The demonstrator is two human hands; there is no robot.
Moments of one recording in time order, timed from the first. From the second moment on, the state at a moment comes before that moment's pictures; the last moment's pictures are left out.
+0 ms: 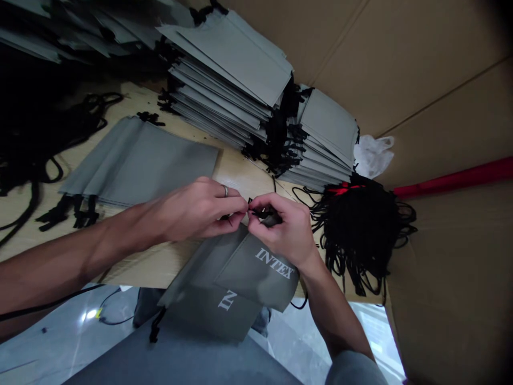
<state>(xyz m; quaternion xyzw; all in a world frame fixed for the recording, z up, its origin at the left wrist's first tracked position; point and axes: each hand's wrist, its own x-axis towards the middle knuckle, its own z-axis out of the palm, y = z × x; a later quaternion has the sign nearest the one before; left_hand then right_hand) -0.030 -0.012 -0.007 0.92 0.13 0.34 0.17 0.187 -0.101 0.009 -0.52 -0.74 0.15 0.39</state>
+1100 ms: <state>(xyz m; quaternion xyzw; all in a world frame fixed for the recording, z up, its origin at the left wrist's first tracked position) -0.011 -0.020 -0.002 0.72 0.24 0.27 0.58 0.190 -0.100 0.006 -0.56 -0.66 0.14 0.47</state>
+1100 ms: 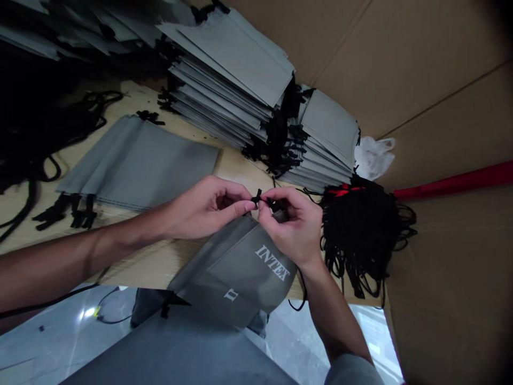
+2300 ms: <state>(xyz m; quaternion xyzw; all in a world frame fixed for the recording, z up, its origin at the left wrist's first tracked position) -0.015 -0.015 0.001 0.77 0.22 0.19 0.56 0.204 -0.097 0.023 -0.54 -0.71 0.18 0.42</state>
